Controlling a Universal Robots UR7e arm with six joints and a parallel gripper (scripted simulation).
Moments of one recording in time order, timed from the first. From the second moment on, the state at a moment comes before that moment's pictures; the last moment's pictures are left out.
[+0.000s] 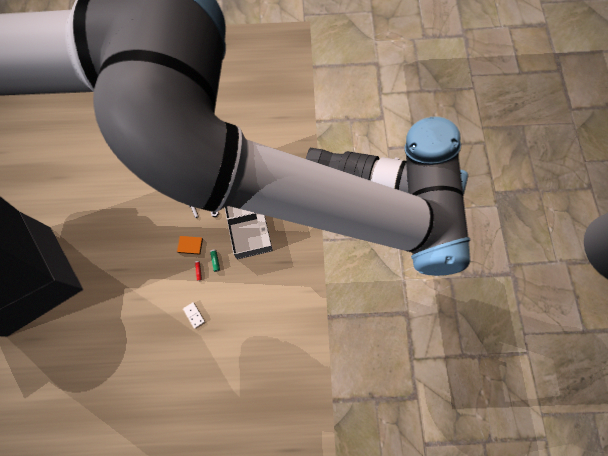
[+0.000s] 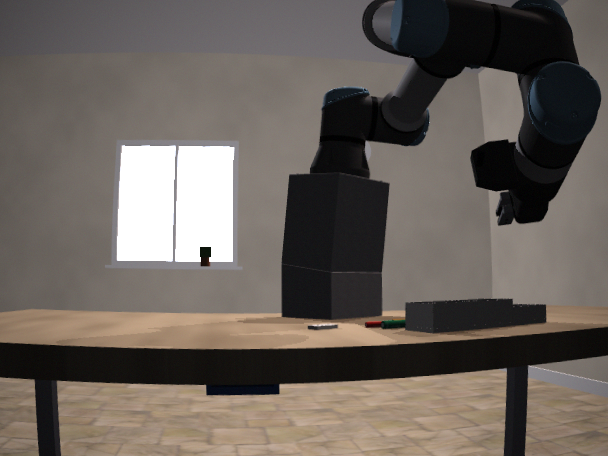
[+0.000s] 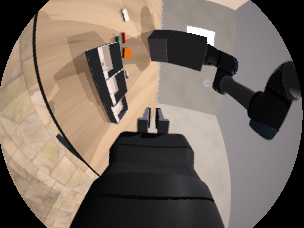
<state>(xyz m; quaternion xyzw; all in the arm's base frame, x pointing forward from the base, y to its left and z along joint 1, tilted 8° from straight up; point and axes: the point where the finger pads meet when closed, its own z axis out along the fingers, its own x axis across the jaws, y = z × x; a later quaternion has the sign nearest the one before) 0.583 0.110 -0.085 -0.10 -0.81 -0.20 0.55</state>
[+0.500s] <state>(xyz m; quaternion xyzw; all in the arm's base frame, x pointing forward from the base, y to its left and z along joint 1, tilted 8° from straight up) 0.569 0.053 -0.114 -0.24 -0.86 -0.12 0.44</state>
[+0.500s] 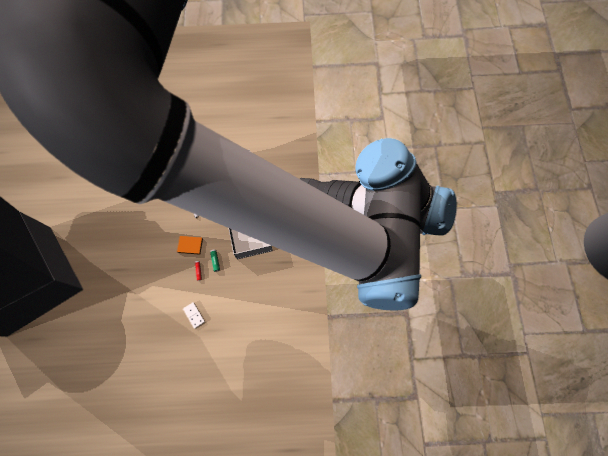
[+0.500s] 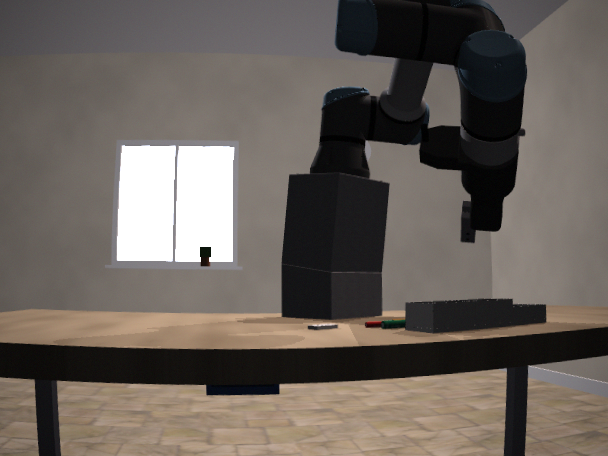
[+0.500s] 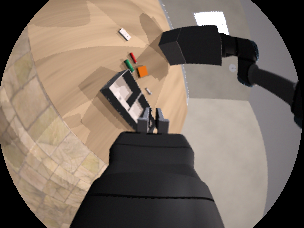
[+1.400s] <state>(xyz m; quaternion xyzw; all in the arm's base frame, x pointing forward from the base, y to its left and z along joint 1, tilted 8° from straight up) 0.477 -0.008 -0.116 -0.54 -0.82 -0.05 0.19</state>
